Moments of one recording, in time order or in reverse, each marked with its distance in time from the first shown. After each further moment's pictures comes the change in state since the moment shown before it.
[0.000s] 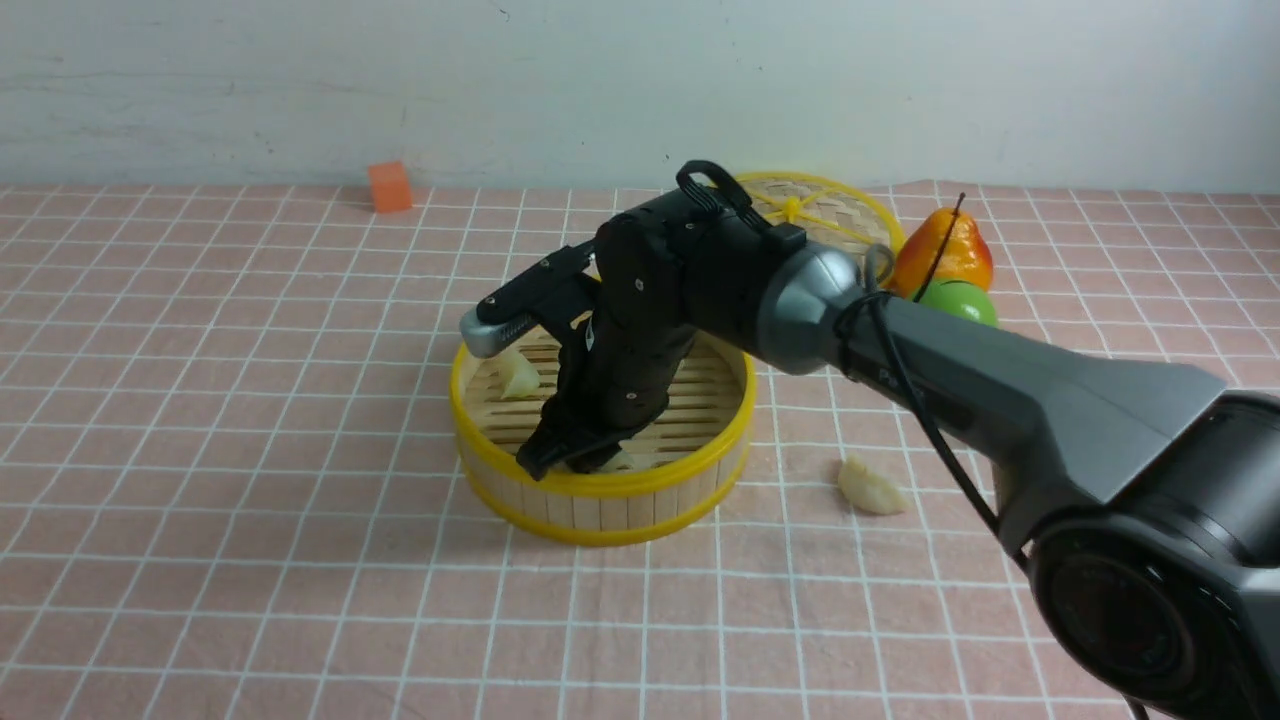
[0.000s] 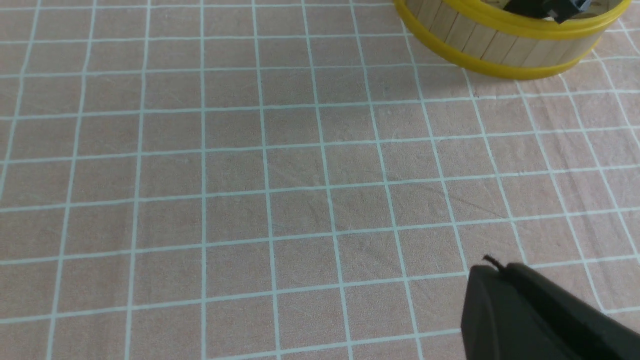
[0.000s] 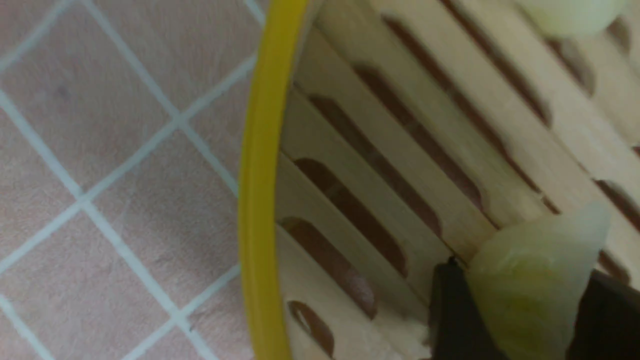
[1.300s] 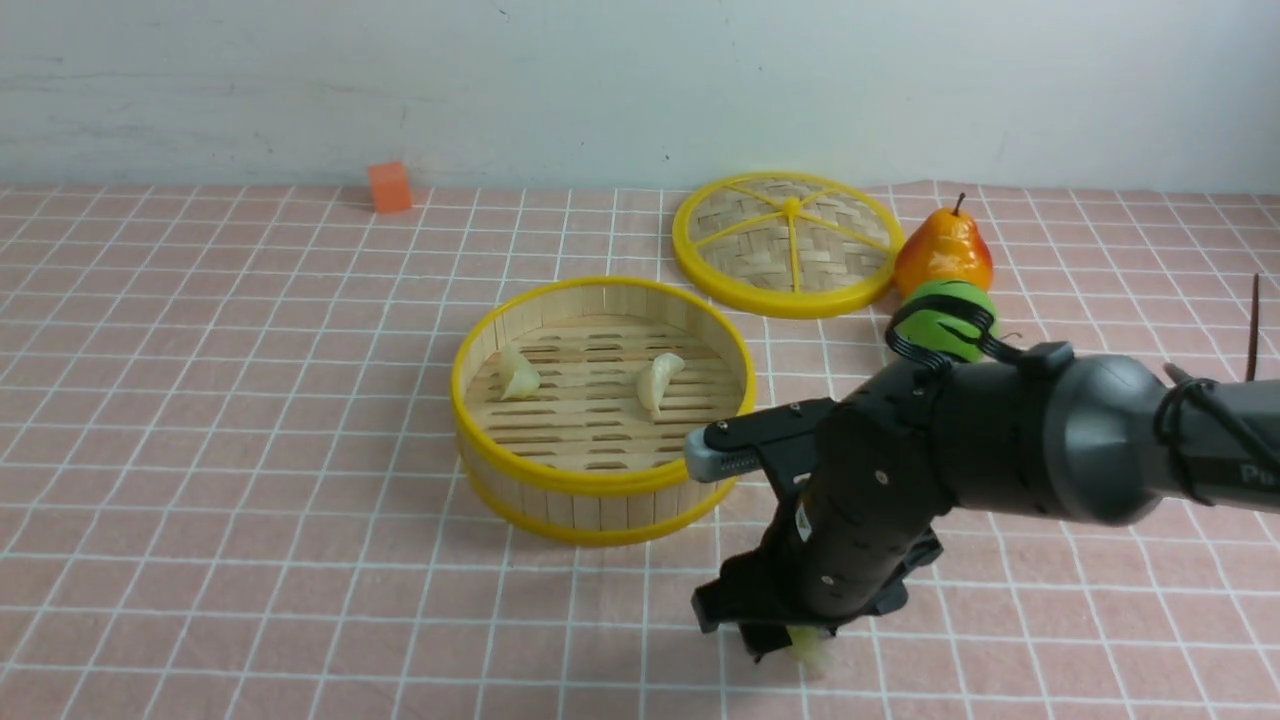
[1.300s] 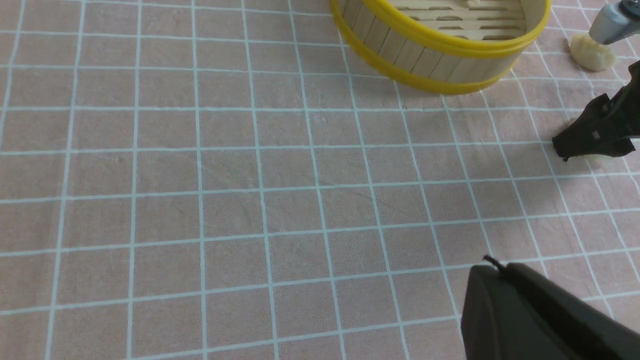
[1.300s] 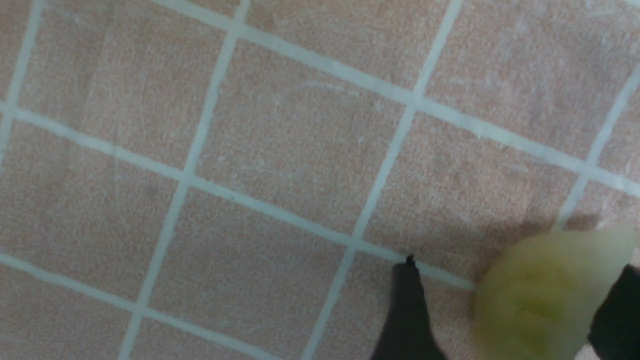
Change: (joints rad) right arm -0.020 -0.485 0.975 -0.088 -0.315 0.560; left arm 0.000 0.002 -0.080 -0.113 0.040 -0.006
